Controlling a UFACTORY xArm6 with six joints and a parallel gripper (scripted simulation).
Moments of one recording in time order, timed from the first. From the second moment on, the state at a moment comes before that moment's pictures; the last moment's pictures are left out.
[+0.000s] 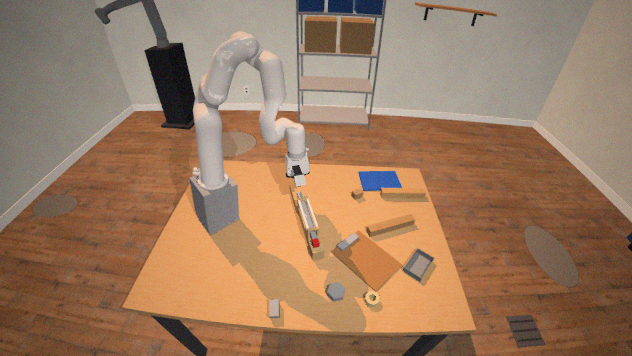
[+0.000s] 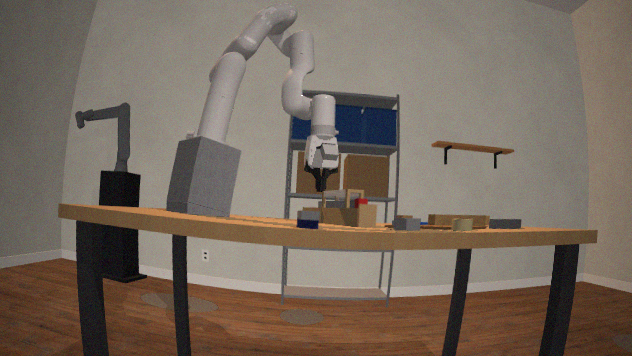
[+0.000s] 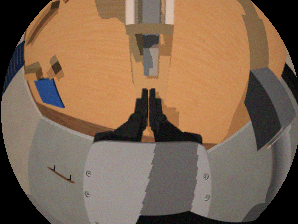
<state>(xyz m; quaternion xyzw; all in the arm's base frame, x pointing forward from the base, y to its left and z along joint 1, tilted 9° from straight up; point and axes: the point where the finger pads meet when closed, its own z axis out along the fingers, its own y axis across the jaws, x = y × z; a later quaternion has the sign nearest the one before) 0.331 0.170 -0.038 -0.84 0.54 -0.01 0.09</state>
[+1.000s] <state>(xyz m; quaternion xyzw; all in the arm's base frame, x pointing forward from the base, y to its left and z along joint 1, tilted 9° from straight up) 0.338 0.158 -0.016 -0.84 0.54 -0.01 0.08</state>
